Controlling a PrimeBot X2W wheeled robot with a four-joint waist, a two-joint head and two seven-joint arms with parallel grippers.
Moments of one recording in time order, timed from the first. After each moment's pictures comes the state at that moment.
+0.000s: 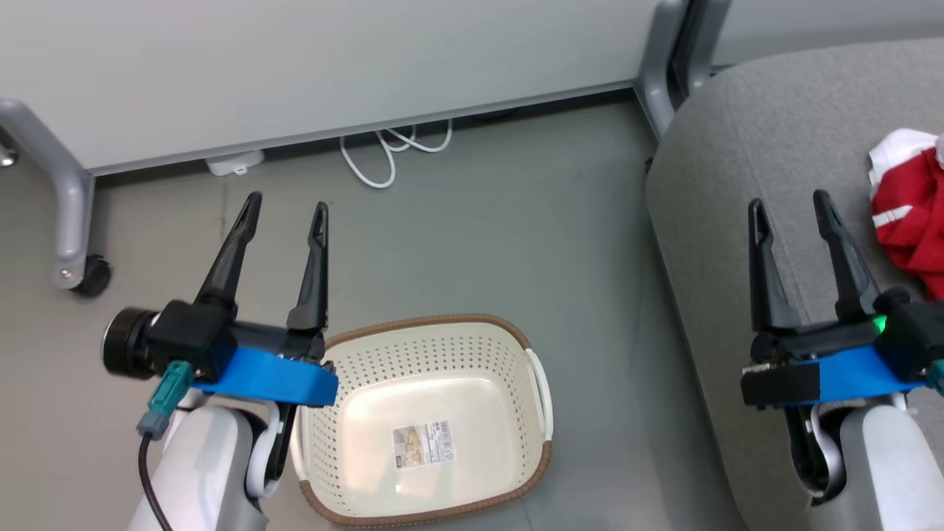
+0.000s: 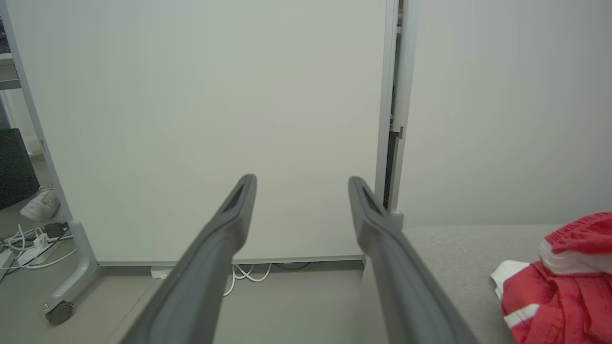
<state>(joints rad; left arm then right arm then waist) -0.35 0.19 -0.27 0.21 -0.26 -0.06 -0.26 -0.30 -0.09 -0.04 0.12 0.12 0.13 -0.26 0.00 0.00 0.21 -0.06</state>
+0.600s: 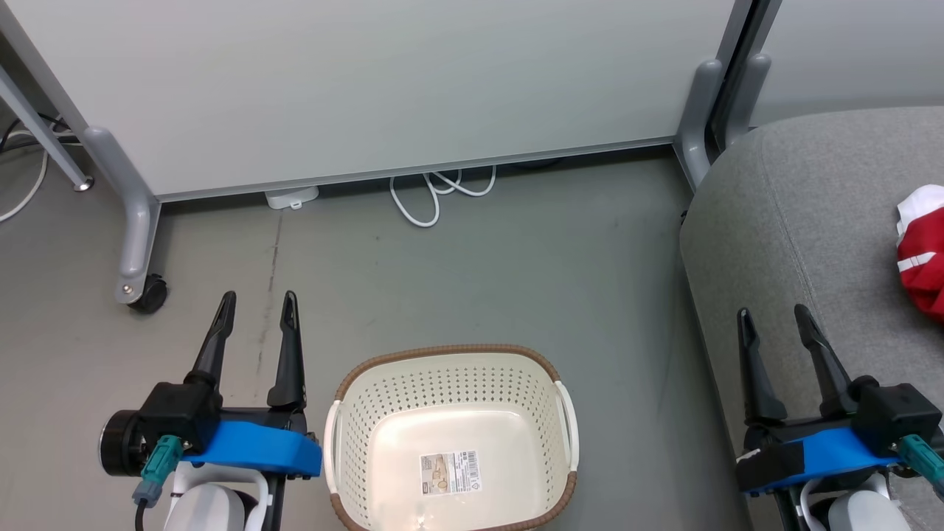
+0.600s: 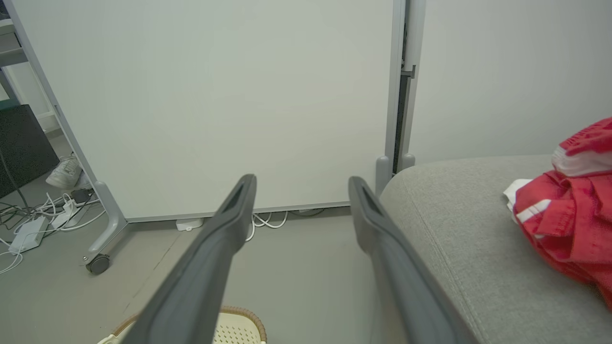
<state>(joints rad) -0.15 0.07 -0.06 0.23 -0.17 -0.12 -0.26 -0.11 -0.06 -0.07 0.19 0.13 0.13 -0.26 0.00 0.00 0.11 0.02</state>
